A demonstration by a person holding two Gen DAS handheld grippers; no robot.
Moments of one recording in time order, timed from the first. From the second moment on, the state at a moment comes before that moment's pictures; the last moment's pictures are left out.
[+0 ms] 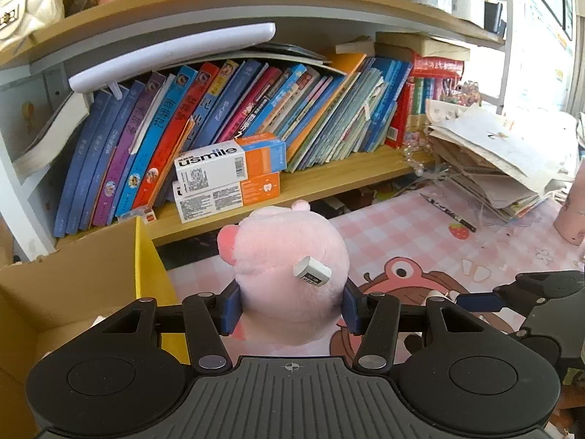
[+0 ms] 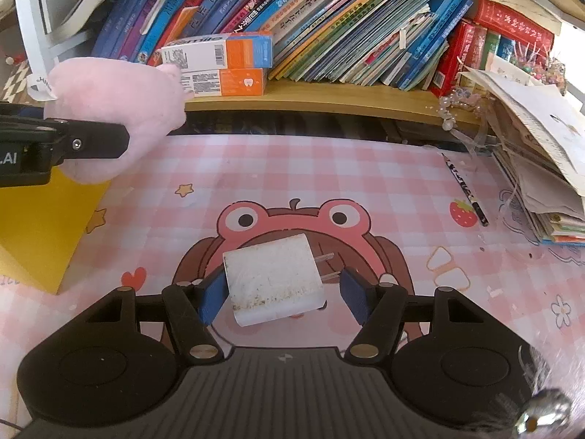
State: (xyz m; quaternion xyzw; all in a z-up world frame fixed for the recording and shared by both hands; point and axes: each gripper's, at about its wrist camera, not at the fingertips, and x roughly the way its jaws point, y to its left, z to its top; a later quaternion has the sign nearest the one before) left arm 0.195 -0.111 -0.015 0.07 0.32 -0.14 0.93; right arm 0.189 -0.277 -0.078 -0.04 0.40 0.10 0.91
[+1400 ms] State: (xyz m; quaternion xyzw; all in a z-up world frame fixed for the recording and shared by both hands) left arm 0.069 -0.043 0.025 0.03 0.29 -0.13 0.95; right arm 0.088 -0.245 -0.014 -0.07 0.35 0.14 0.92
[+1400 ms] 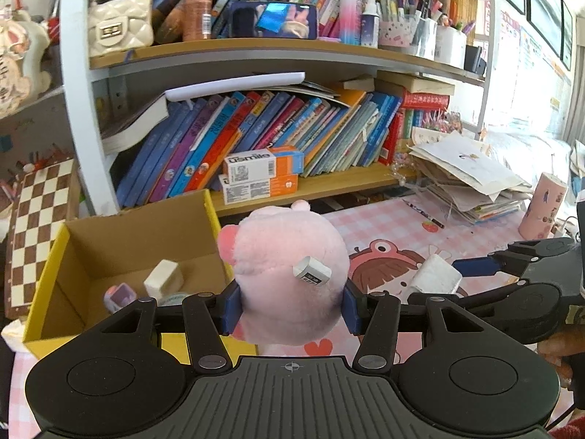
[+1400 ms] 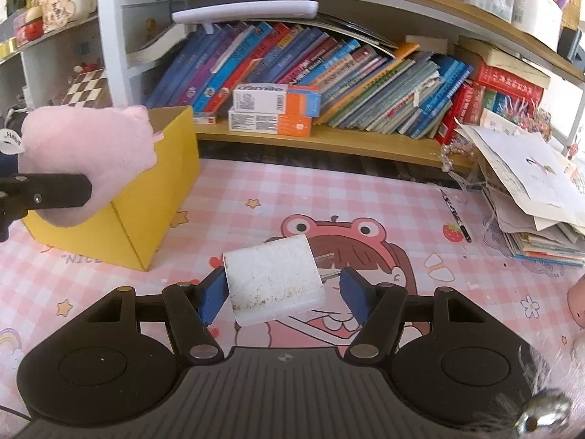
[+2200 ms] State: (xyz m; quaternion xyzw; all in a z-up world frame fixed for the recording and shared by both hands) left arm 0.058 -0.011 0.030 0.00 0.28 -0.09 0.96; right arm 0.085 -0.216 0.006 -0.09 0.33 0.18 0.92
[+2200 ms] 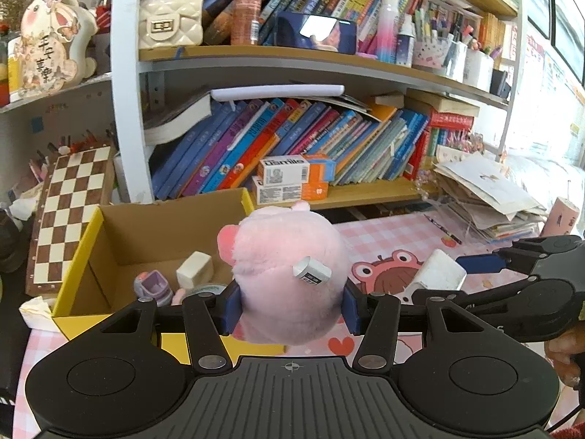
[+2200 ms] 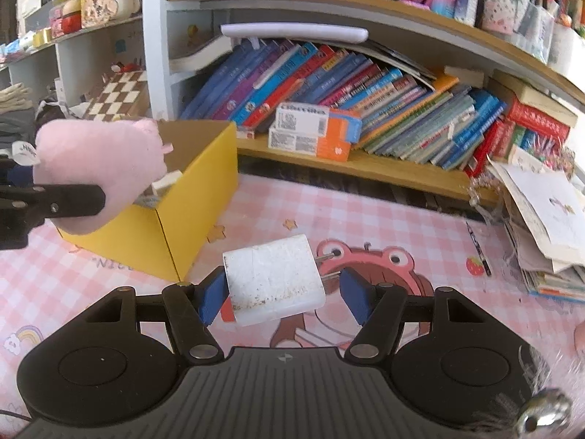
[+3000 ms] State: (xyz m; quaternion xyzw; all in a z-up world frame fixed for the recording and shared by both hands) left arm 0.087 0.051 0.042 0.00 0.26 -0.02 0.96; right arm 0.129 -0.147 0.048 -0.12 0.27 0.27 0.92
